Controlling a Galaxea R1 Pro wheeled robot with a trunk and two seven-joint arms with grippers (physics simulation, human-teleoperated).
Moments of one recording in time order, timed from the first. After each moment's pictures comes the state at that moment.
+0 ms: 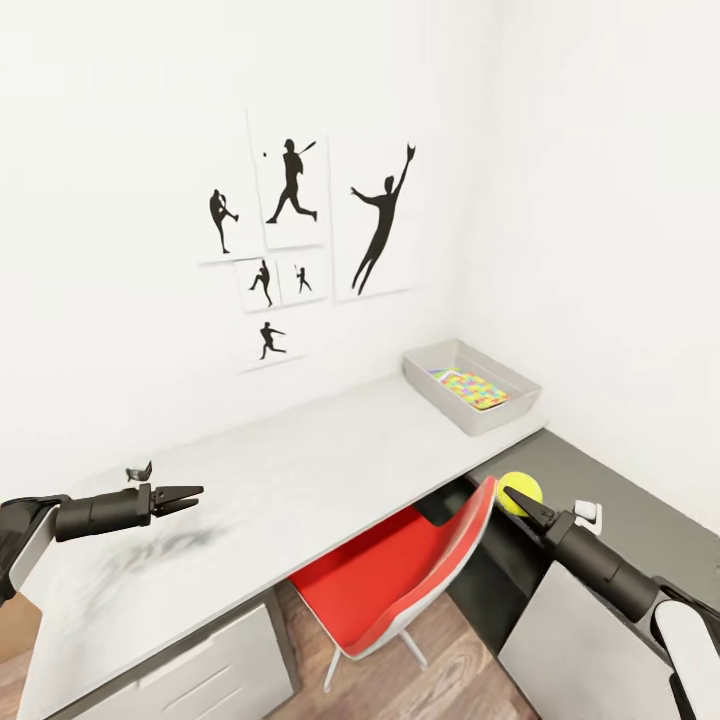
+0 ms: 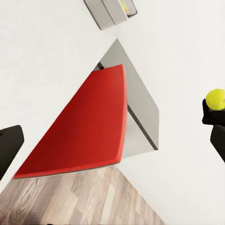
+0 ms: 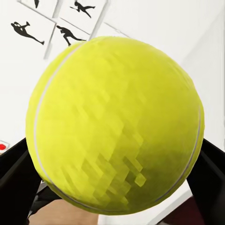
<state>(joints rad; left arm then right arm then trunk) -0.68 0.51 0.04 -0.78 0.32 0.86 -1.35 -0.19 -0.14 -0.35 -1.52 -0.93 0.83 0.63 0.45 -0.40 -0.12</state>
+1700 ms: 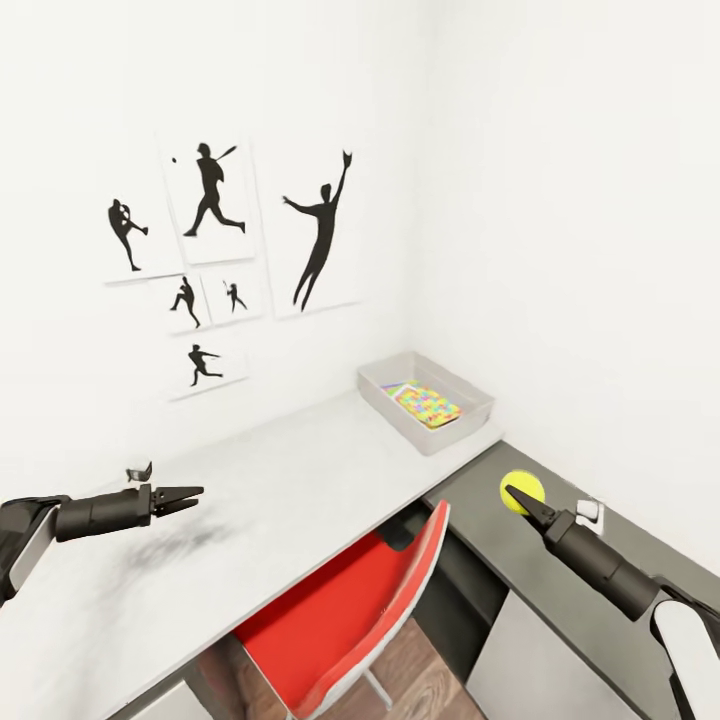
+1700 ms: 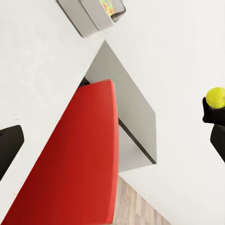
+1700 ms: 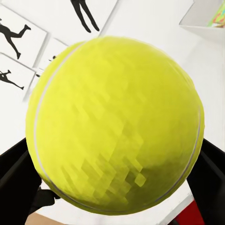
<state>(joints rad) -0.68 0.51 0.04 -0.78 0.31 0.85 -1.35 -0.19 -0.14 -0.35 -1.52 -0.91 0.79 0.61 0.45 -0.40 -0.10</state>
